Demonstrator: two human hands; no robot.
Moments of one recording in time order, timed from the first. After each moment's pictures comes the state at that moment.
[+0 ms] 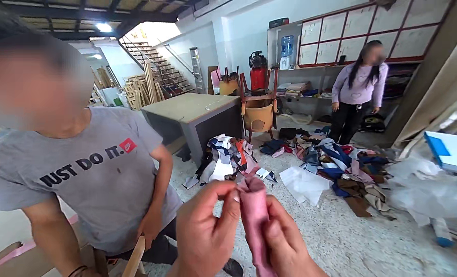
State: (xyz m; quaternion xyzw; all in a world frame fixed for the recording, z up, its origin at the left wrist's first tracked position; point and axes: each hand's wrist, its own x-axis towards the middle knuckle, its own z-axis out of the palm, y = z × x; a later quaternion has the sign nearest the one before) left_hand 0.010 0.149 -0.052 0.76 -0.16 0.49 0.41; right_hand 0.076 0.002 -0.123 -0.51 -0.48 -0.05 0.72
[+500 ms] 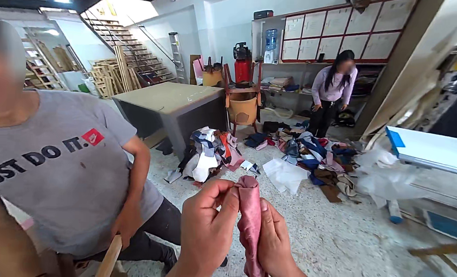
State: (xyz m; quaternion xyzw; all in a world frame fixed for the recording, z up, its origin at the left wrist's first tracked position) left_hand 0.022 0.130 -0.083 0.75 -0.11 0.39 0.53; right_hand 0.068 0.005 -0.168 -0.51 -0.31 -0.04 0.80
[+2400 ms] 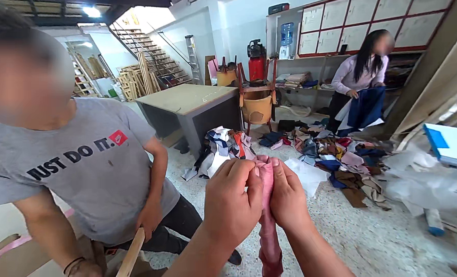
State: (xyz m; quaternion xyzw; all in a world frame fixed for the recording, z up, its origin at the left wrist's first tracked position) left_hand 0.054 0.119 -0.054 0.82 -0.10 0.52 0.21; right_hand 0.114 0.008 -0.093 -0.59 -0.24 -0.05 0.77
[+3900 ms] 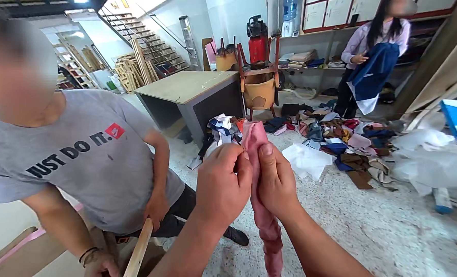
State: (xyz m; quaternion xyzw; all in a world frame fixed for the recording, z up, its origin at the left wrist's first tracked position) left_hand 0.065 0.144 -0.061 0.86 -0.05 0.47 0.19; right_hand 0.126 0.032 -0.102 -0.63 -0.30 -0.13 0.70
